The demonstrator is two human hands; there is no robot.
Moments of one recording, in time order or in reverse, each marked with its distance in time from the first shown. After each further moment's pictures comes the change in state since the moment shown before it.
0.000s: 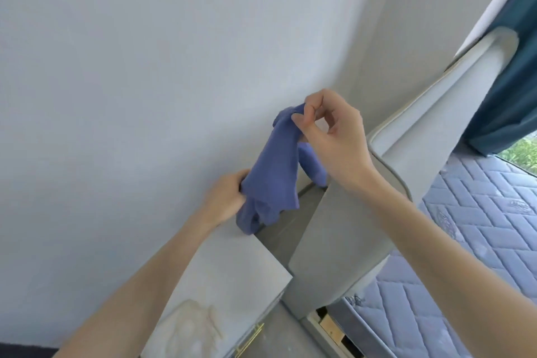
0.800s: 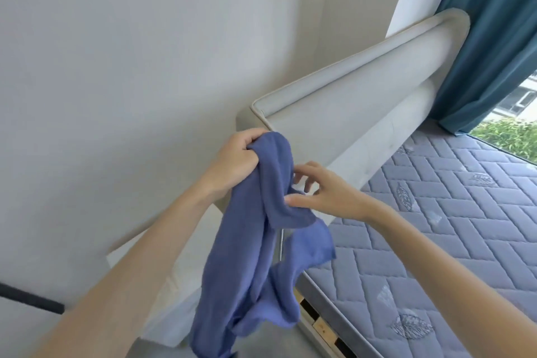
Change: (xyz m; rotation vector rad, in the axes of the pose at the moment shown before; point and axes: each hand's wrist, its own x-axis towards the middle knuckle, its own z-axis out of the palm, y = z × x) left_hand -0.122 0.249 0.135 -0.244 0.026 0.206; right_hand -0.169 0.063 -0.241 -0.186 -0.687 0.295
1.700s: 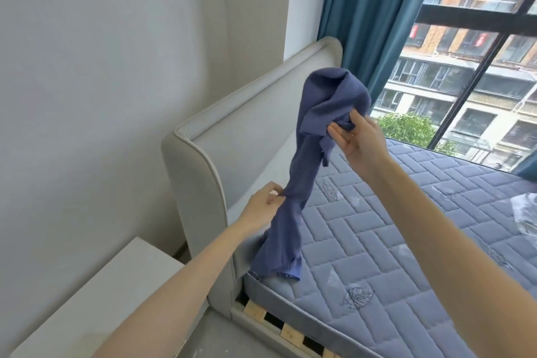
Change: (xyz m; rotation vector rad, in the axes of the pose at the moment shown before) left_hand 0.013 -0.043 0.162 0.023 -0.357 -0.049; right_hand -0.099 -0.017 -0.112 1.127 1.101 0.070
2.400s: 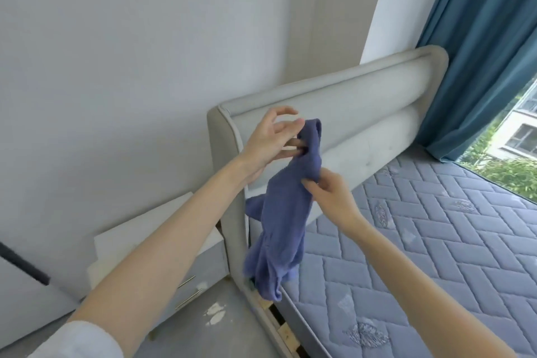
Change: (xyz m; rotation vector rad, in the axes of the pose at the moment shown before) left_hand -0.036 0.144 0.002 -0.516 0.428 0.103; right_hand -0.012 0.074 -0.073 -0.847 -0.676 -0.078
